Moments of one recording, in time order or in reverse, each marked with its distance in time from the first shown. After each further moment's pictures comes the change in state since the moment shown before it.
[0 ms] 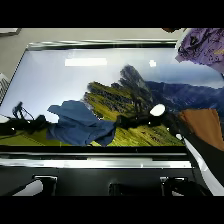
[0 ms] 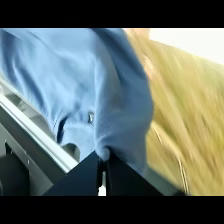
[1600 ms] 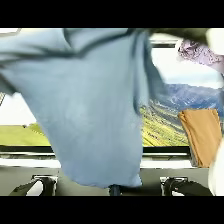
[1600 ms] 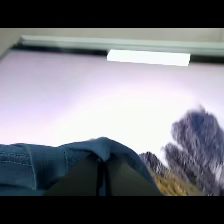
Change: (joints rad) left arm -0.088 0.242 0.790 0.199 -0.170 -0.332; right arm 0.001 -0.126 1.098 -0.861 0.058 0.453
